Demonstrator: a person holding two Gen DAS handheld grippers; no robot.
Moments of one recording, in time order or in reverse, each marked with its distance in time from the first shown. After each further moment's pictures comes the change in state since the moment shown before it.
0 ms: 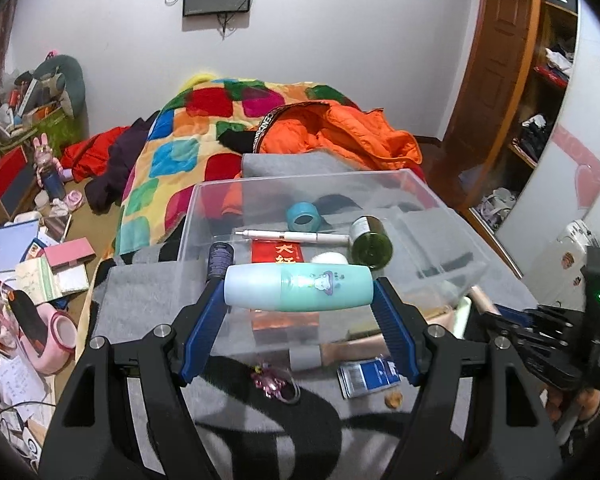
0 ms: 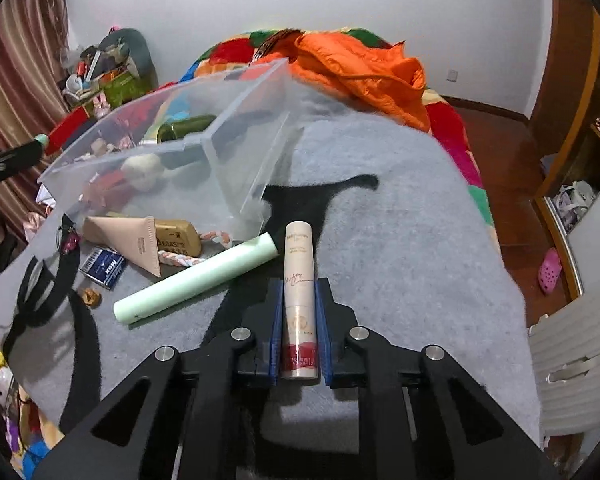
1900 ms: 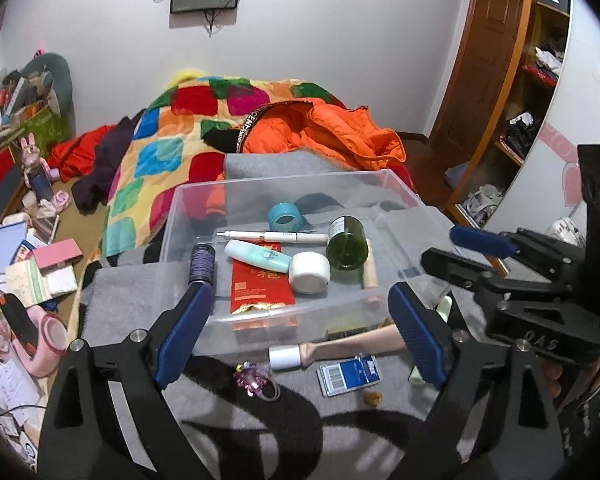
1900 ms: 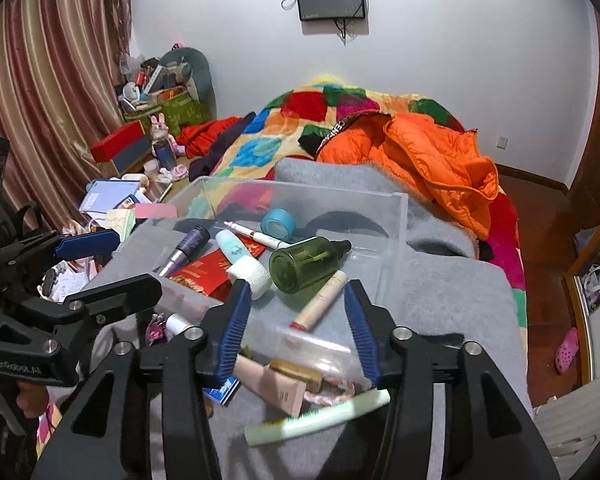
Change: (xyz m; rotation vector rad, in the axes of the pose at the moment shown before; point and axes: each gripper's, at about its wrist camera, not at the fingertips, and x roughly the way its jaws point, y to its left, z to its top) left arm -0.011 -0.011 0.001 0.023 0.005 -0.046; right arm -0.030 0.078 0.075 -0.156 -0.141 0.135
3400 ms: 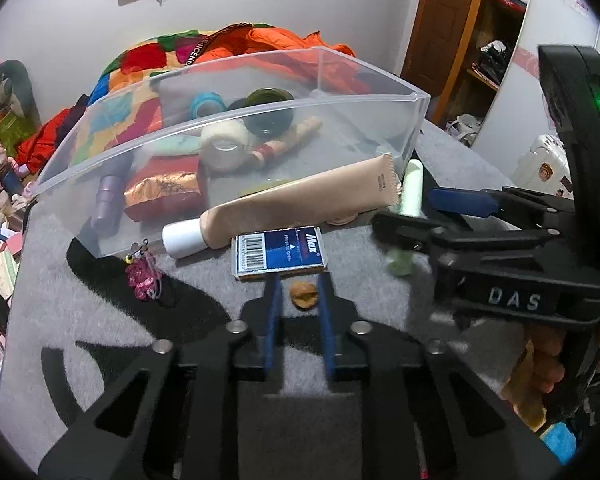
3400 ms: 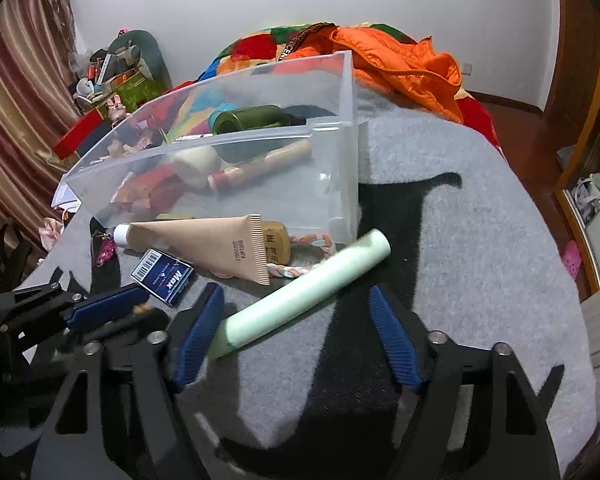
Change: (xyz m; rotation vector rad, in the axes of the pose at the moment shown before) left arm 0.048 -0.050 -0.089 0.128 0.165 -0.059; right arm 0.028 -0.019 -0.088 0.182 0.154 -0.075
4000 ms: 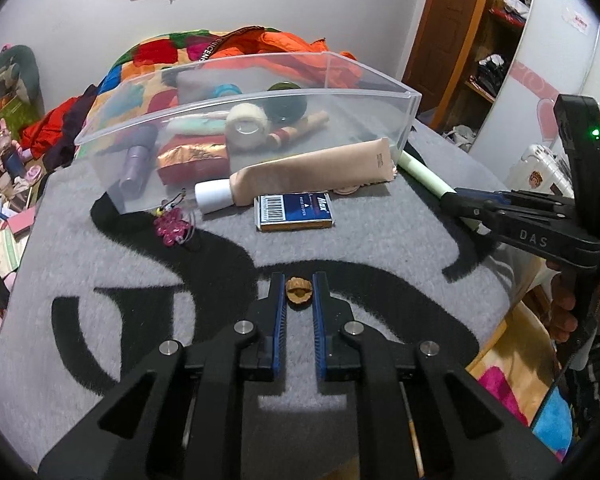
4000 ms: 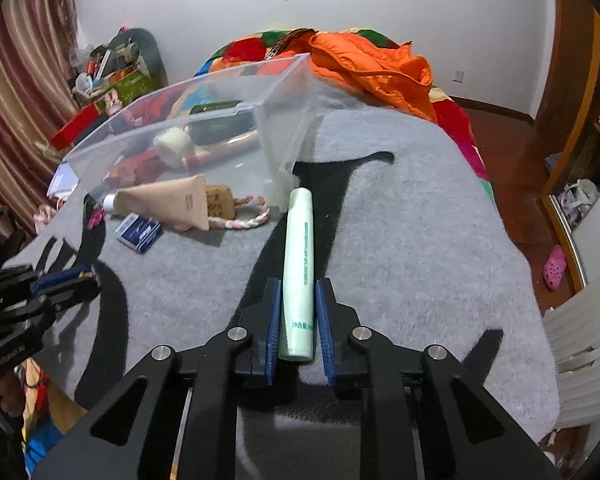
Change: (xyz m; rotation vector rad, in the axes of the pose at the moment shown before) left arm -0.029 0.013 -0.028 -0.049 -0.028 -0.025; right arm -0.028 -0.035 -0.024 -0.018 -0.016 -0.026
